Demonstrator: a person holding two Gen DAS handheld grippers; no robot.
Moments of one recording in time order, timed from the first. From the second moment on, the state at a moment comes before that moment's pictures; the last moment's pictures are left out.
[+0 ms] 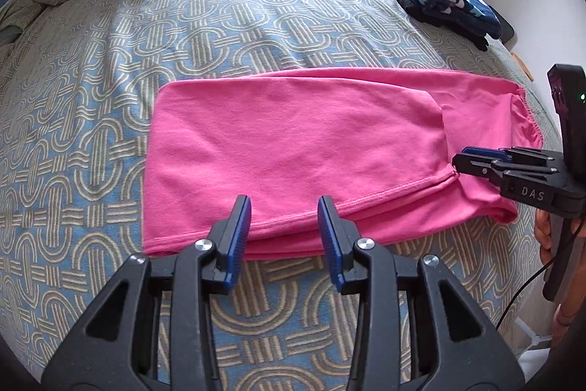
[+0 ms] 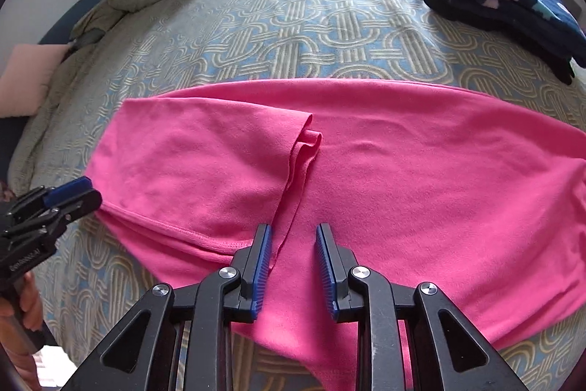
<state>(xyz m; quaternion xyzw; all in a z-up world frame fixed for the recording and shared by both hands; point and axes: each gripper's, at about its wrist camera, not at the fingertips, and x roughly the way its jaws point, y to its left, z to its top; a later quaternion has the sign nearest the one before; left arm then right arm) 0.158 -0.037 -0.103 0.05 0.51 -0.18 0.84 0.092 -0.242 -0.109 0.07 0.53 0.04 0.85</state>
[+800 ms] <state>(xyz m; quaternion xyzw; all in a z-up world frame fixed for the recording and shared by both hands) 0.138 -0.214 -0.087 0.16 0.49 -0.29 0.81 -0.056 -0.489 -0.099 0.34 0.41 -0.16 0.83</state>
